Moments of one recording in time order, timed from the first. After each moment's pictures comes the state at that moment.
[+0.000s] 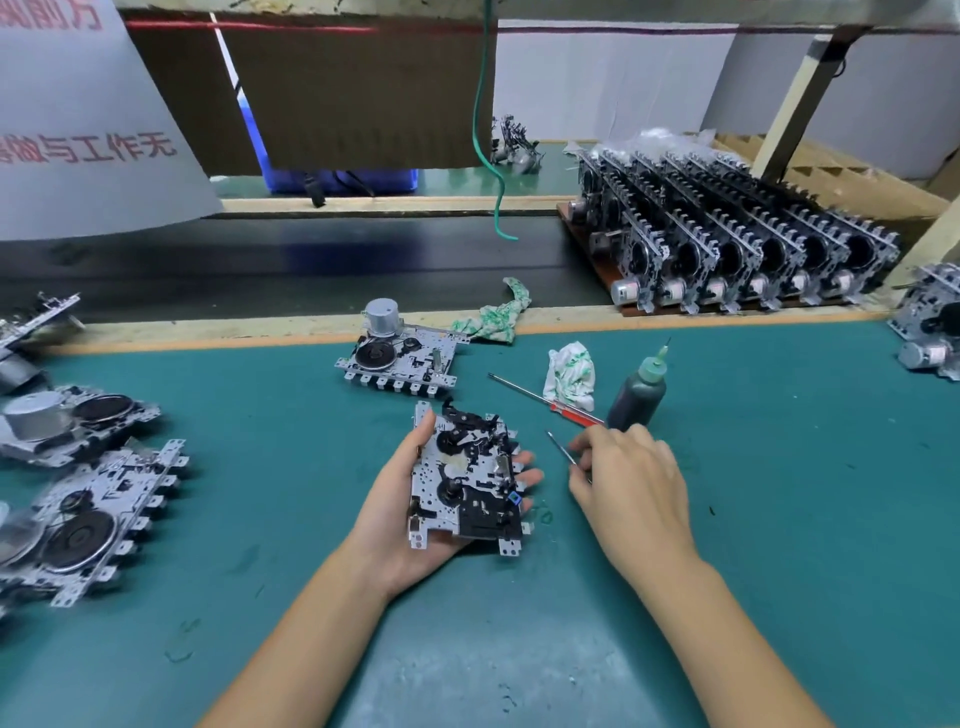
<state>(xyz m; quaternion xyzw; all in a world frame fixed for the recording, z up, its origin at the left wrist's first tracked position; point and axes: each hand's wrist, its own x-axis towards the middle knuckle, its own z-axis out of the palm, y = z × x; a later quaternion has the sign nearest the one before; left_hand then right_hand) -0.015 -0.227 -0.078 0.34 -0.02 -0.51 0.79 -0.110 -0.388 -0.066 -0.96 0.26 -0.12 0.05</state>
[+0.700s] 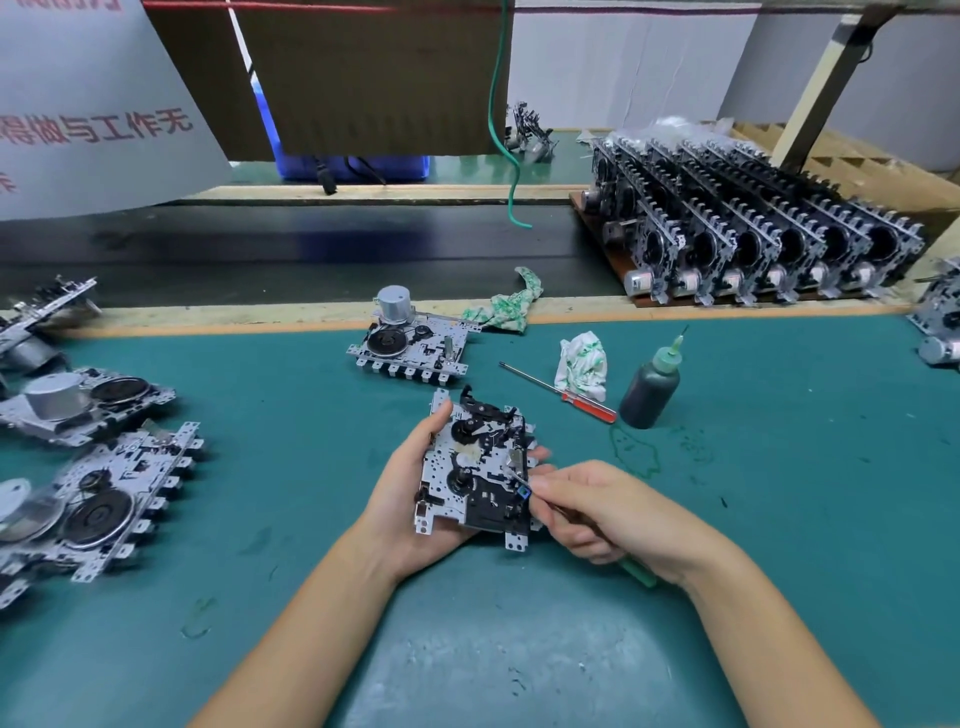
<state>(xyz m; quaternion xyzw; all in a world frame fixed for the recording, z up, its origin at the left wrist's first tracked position) -0.012 -0.224 -0.079 0.36 -0.03 -0.53 0.77 -0.120 -0.376 -0.041 -0.72 0.12 0.19 0.66</state>
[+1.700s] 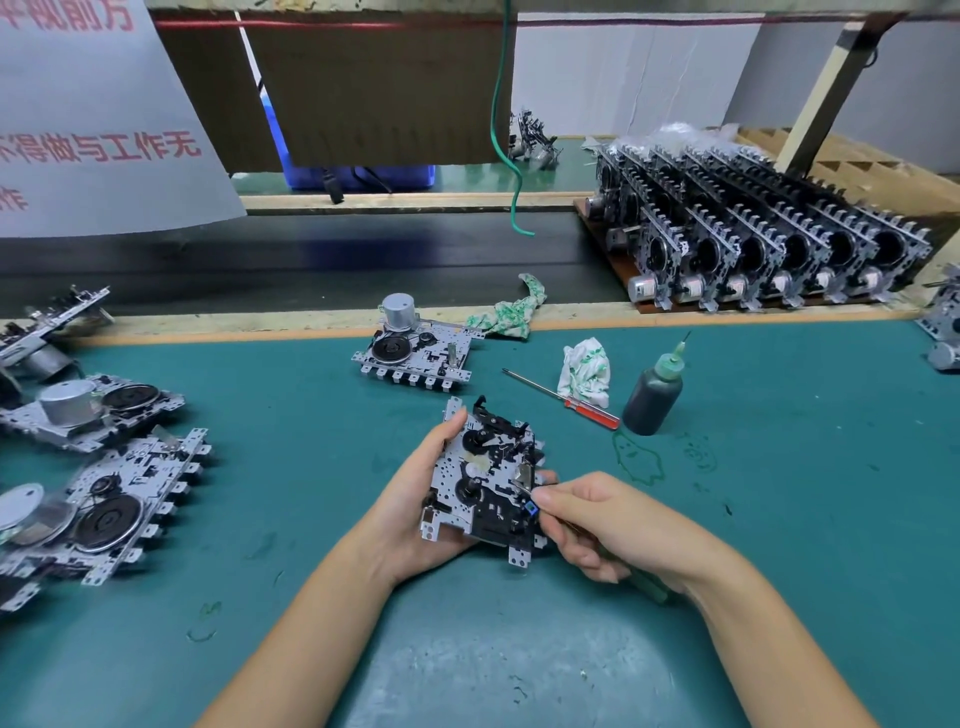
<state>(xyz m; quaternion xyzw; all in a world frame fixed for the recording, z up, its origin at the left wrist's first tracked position) -0.011 -0.224 -0.077 0.40 -0.02 -0.56 0.73 -0.123 -0.376 -0.040 -0.76 0.14 0.19 0.60</state>
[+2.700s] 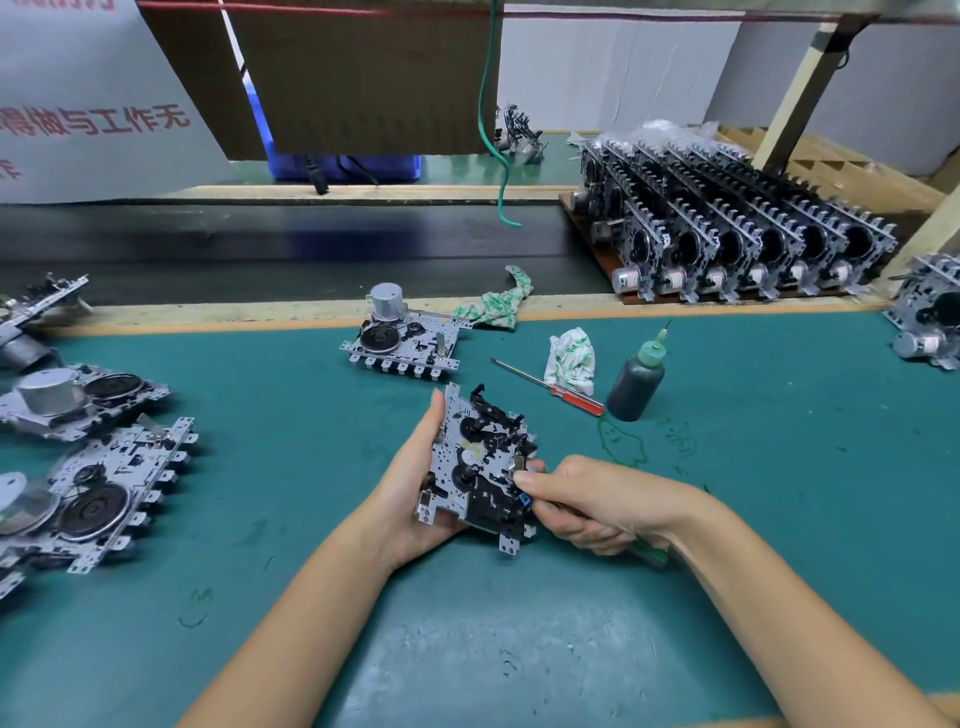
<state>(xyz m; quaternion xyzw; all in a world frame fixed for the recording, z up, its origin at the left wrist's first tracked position) -0.014 -0.229 -0.077 0.45 -0.01 -0.52 0.73 -0.116 -0.386 -0.036 -0.77 0.10 0.28 0.57</state>
